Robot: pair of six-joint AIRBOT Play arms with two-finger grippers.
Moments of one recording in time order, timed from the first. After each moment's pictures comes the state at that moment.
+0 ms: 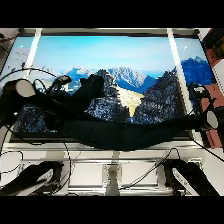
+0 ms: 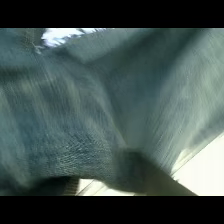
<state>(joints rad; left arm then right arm) -0.19 -1.07 1.01 1.22 -1.46 -1.07 0.18 -0.69 0.86 -1.98 1.59 1.63</state>
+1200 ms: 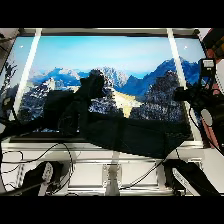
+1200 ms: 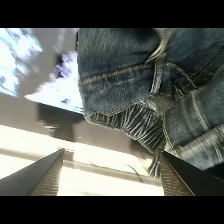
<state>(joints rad) 0.46 -0.65 0.56 1.31 -1.18 -1.36 0.18 -0.73 0.85 -1.95 0.89 1.85</state>
